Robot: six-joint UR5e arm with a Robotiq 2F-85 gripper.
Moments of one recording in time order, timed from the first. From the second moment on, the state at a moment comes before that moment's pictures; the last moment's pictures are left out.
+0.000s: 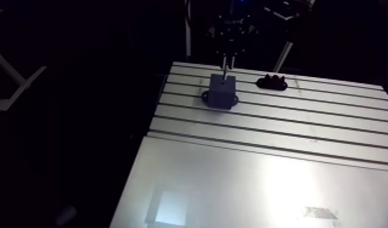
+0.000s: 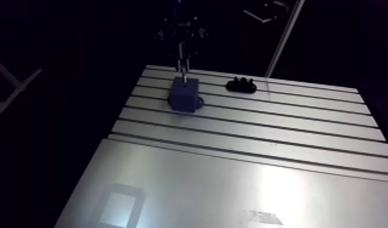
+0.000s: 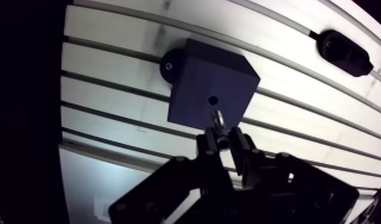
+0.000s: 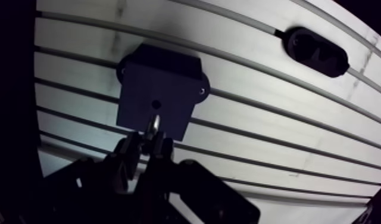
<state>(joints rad) 0.14 -1.12 1.50 -1.77 -1.59 -1.73</state>
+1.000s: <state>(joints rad) 0.14 -1.11 1.52 -1.80 -1.59 -1.74</state>
